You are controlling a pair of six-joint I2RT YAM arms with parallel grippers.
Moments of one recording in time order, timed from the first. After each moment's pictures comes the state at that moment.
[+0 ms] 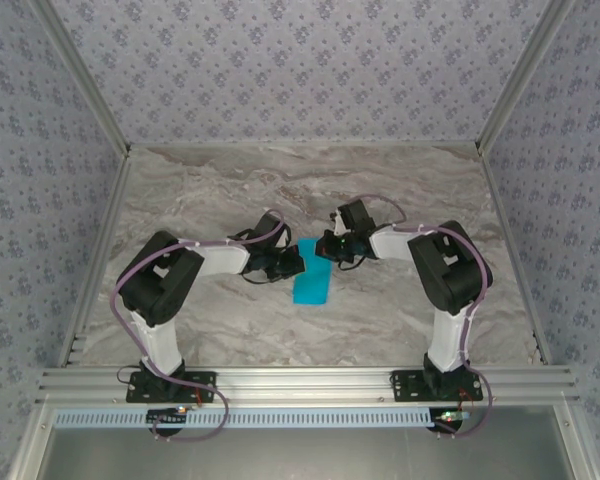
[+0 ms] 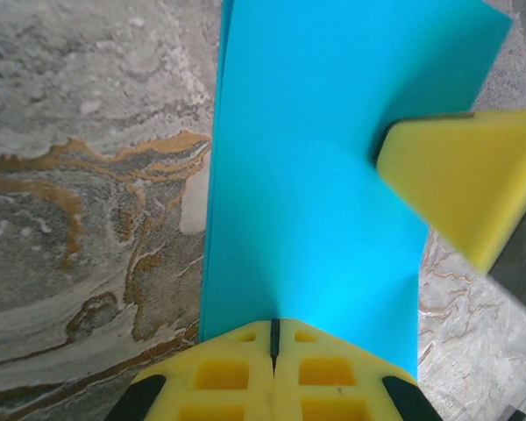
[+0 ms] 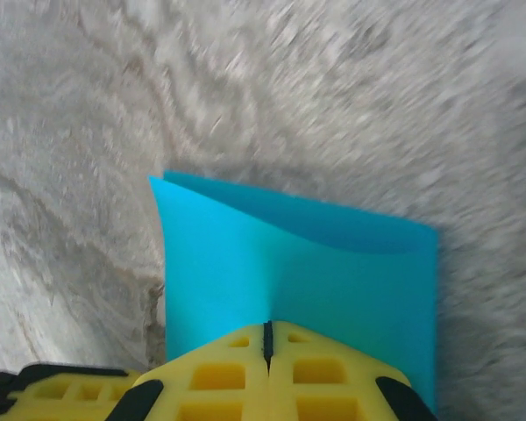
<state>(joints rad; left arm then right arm) -0.66 1.86 0.94 -0.08 0.39 -0.89 0.46 1.91 1.01 -0.04 -0.44 0.67</state>
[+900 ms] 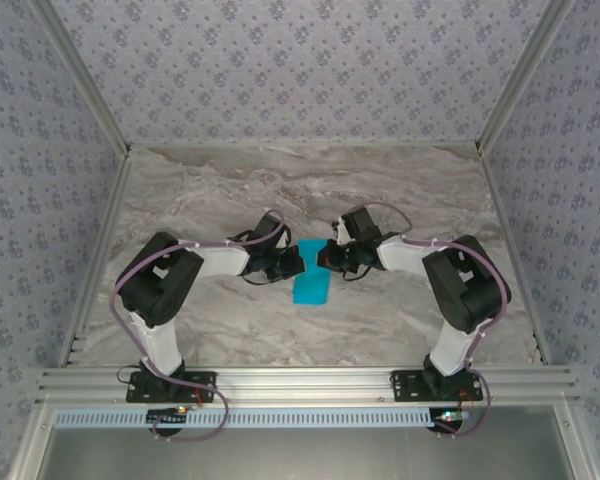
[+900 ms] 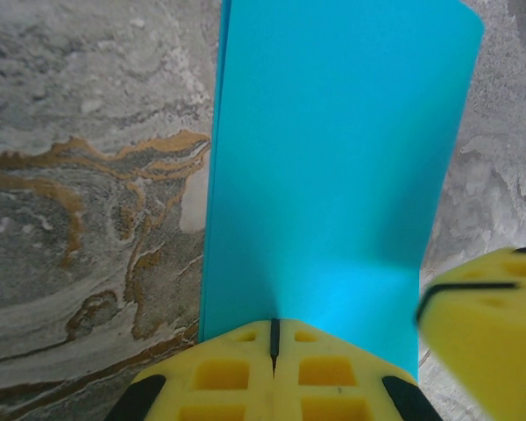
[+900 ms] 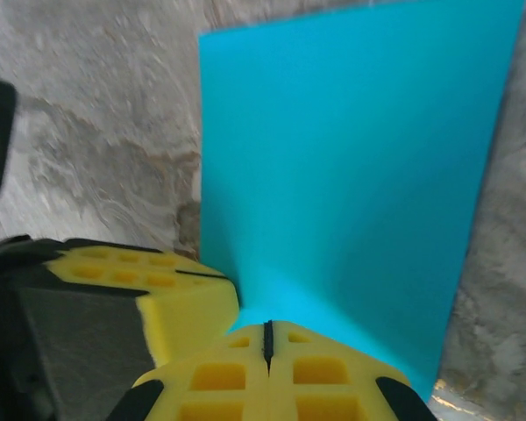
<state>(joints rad) -0.67 1.85 0.93 -0.06 0.37 -0.90 0.52 1.76 0.88 -0.08 -0.49 0.68</state>
